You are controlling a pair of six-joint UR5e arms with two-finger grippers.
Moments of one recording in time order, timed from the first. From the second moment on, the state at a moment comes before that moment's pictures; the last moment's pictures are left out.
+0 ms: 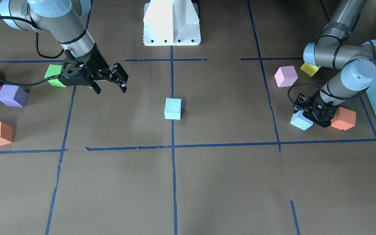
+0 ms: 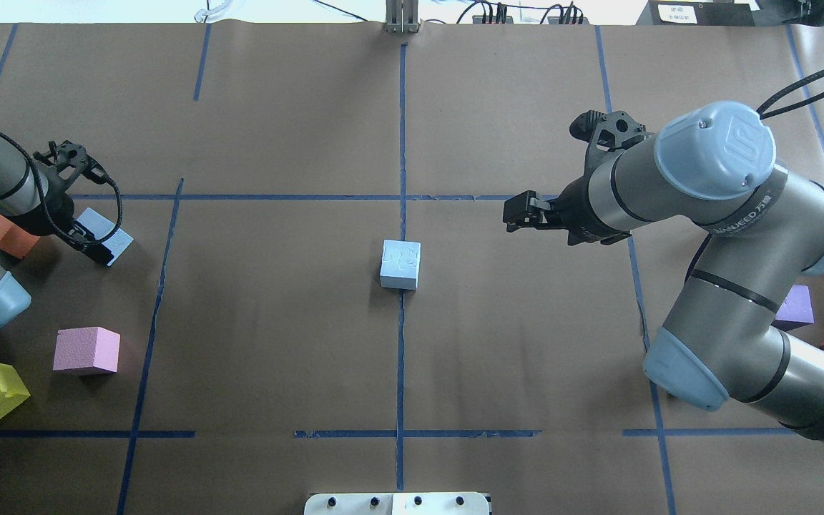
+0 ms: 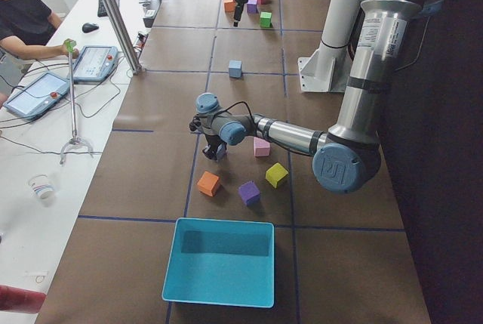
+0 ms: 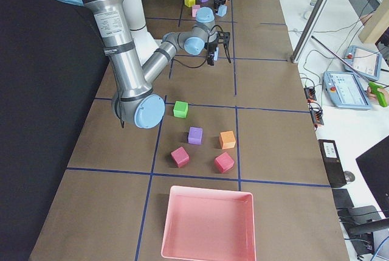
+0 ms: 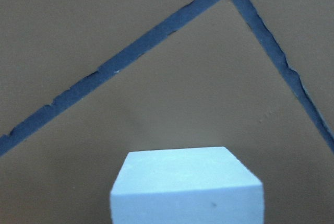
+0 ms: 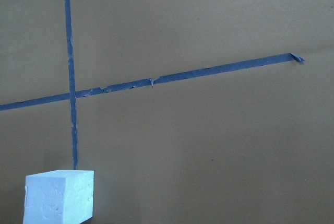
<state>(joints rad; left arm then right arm) -0.92 -1.76 -1.52 -1.95 -2.21 -0.21 0.67 -1.20 1.95 -1.36 1.93 1.32</state>
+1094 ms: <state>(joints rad) -0.57 -2.31 -1.63 -1.60 -2.01 -1.02 0.90 -1.40 2.02 -1.36 2.13 1.04</state>
